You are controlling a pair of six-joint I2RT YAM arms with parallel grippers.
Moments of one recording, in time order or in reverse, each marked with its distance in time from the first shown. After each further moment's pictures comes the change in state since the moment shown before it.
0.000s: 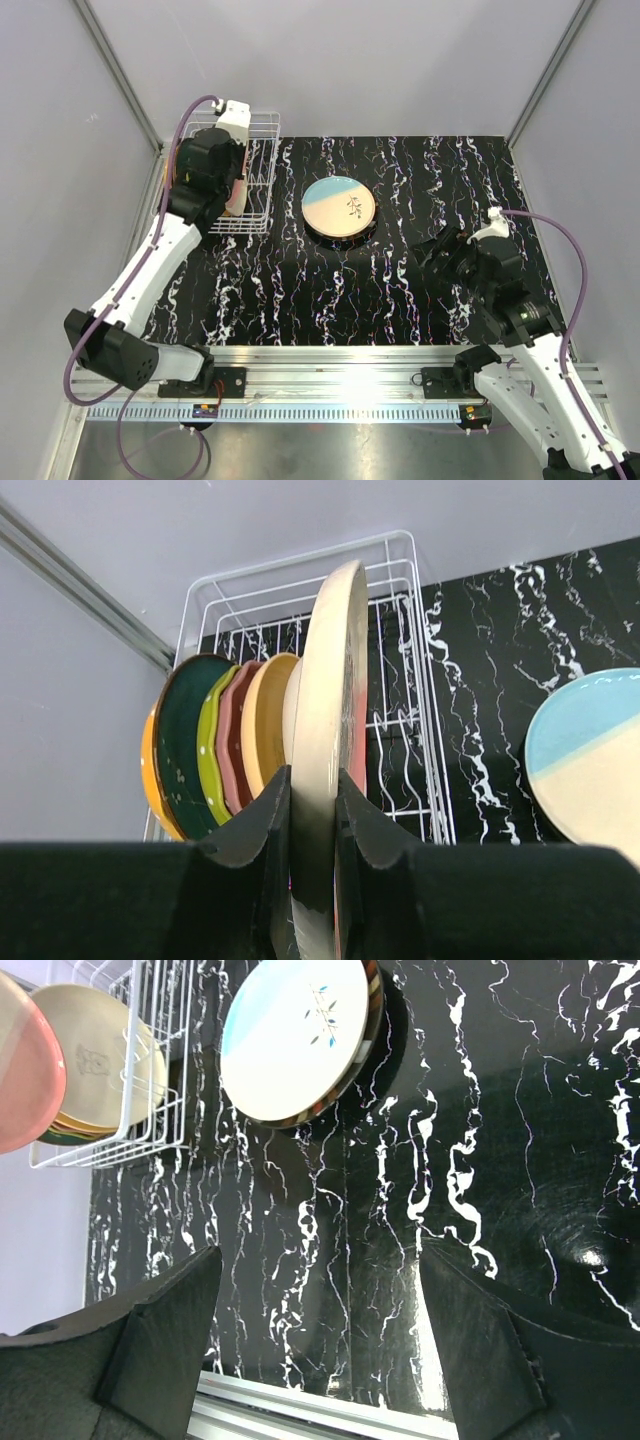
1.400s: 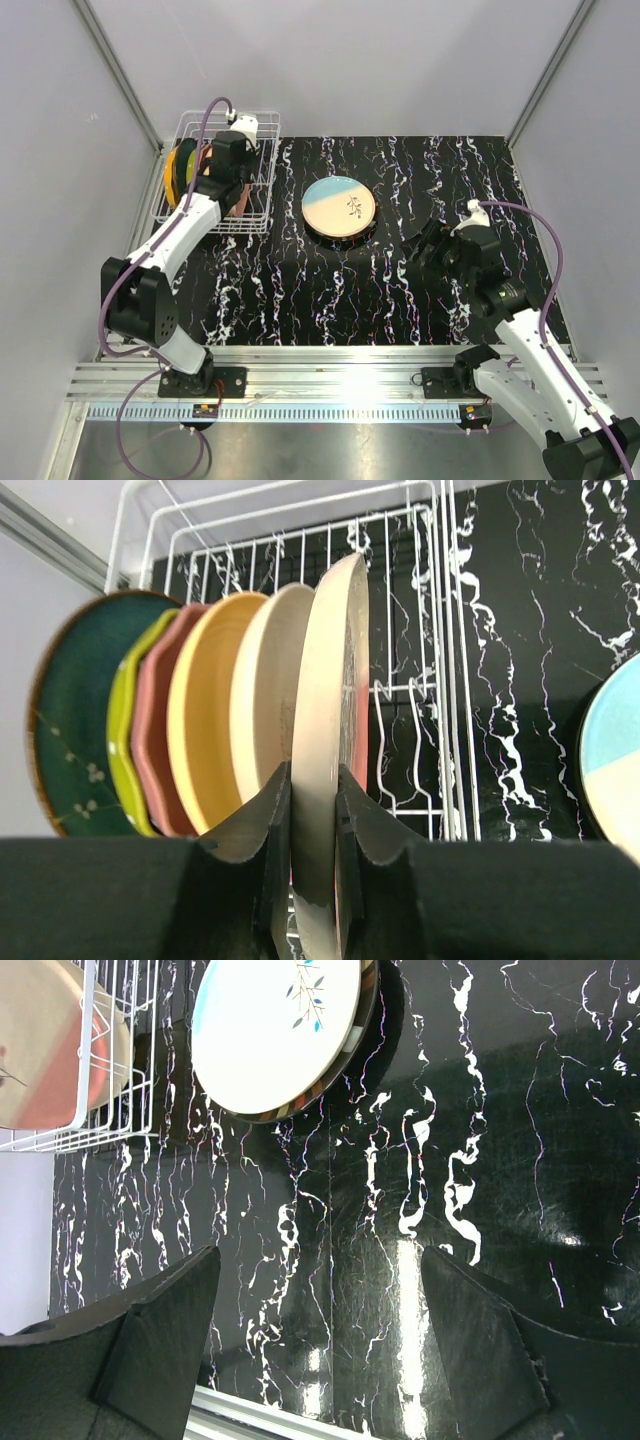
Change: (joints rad) left arm 0.087 0.250 -0.040 0.113 0.034 -0.055; right arm 0.000 0.152 -0.064 0.157 -0.032 -0.043
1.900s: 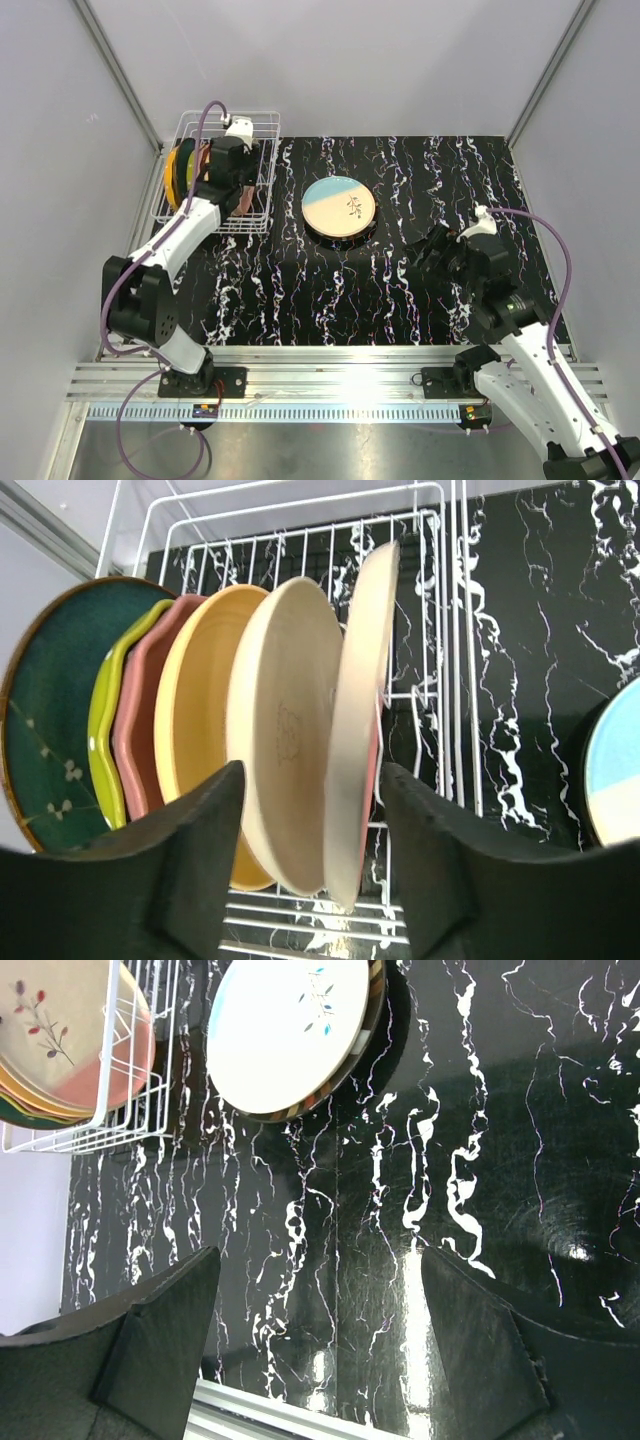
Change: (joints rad) left arm 0.013 0.013 -0.064 0.096 -0.005 -0.037; right arm 0.000 -0.081 -0.014 -0.031 0.000 0.006
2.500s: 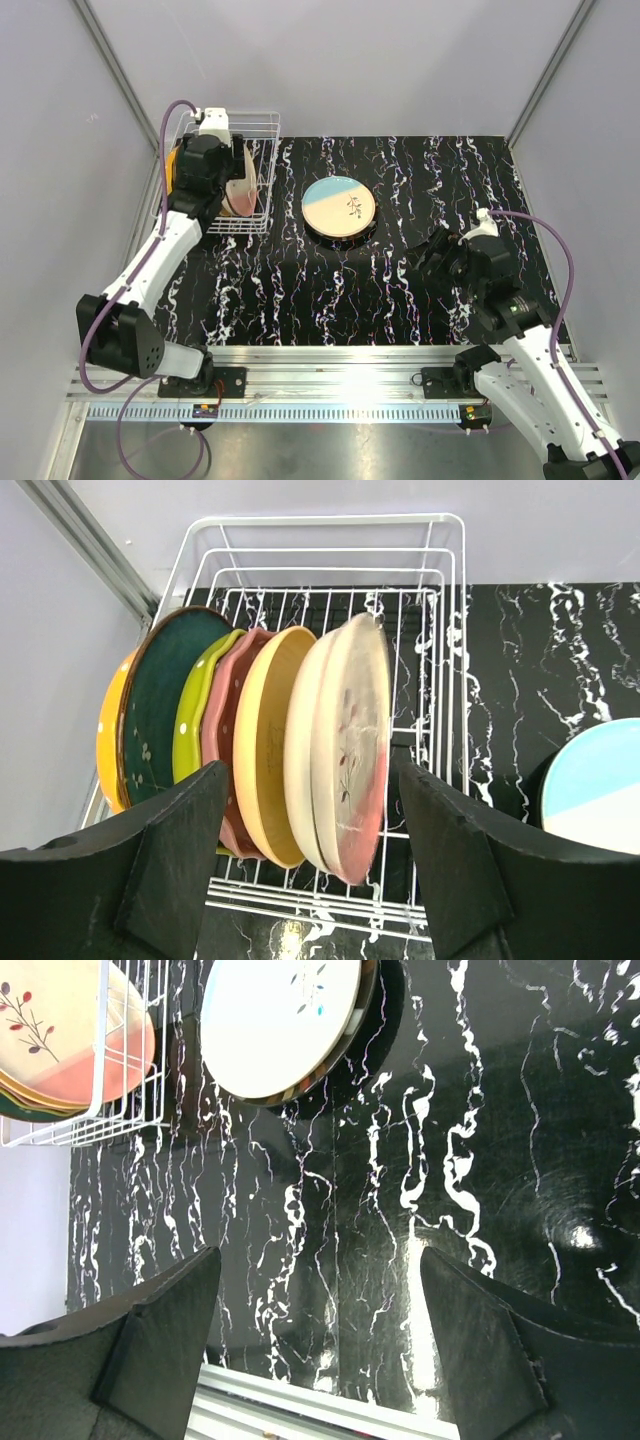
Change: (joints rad) left arm 0.032 -0.189 -0.034 -0.023 0.010 -0.072; right arm 0.000 -0.029 0.017 -0.075 -0.003 0.017
